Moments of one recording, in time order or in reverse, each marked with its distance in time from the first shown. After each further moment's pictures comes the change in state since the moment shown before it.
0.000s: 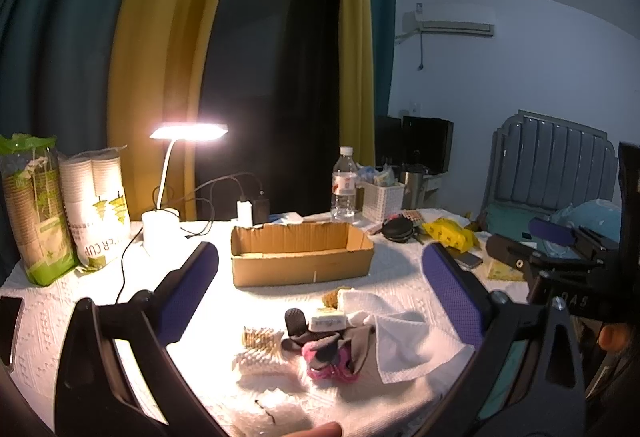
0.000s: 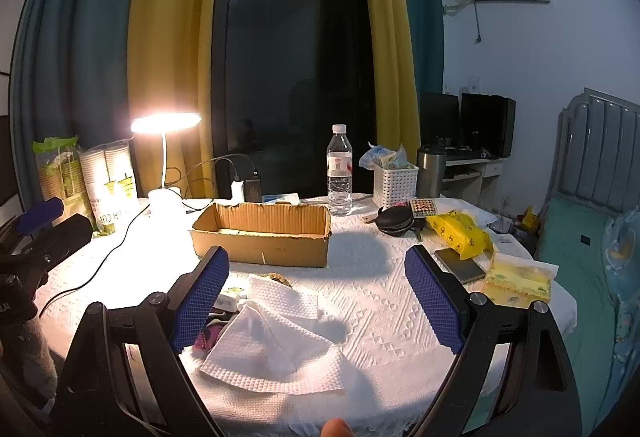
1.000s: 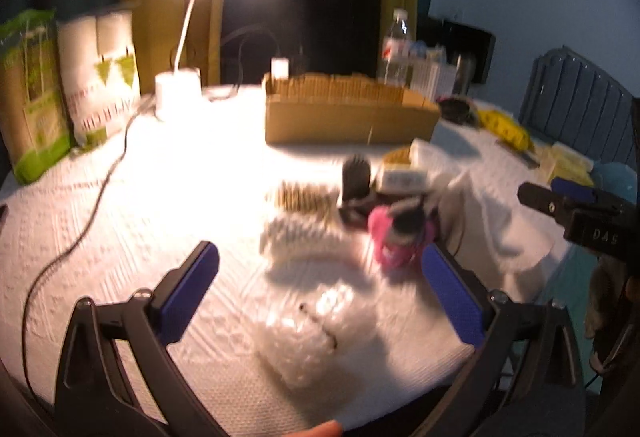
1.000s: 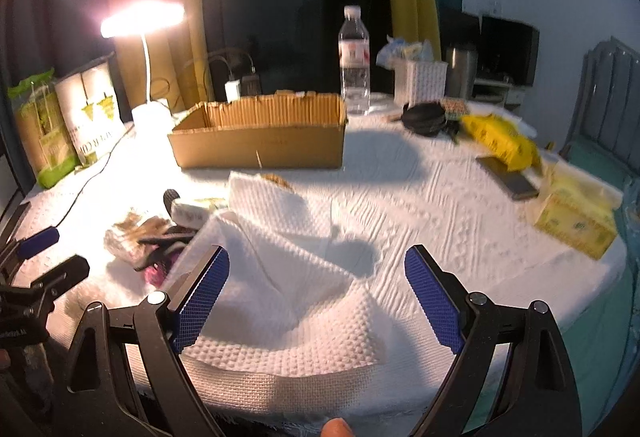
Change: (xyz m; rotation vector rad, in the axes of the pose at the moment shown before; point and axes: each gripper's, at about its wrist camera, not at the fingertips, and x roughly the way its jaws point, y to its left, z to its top) left arm 0.079 0.049 -0.113 -0.067 0.411 0.096; right arm 0.109 0.001 -0.076 0.026 0.315 0.055
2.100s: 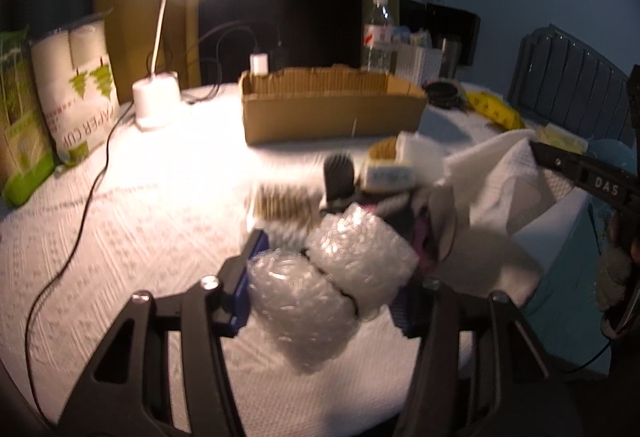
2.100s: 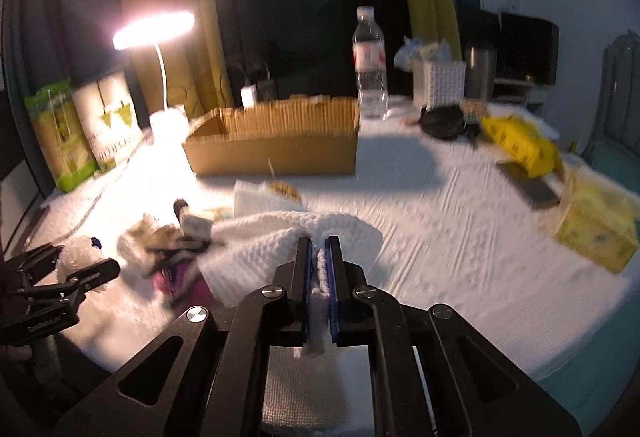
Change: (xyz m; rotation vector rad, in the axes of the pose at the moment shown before) left arm 0.006 -0.014 0.020 0.073 0.018 -0.032; right arm -0.007 -0.019 0.017 -0.003 -0.042 0.102
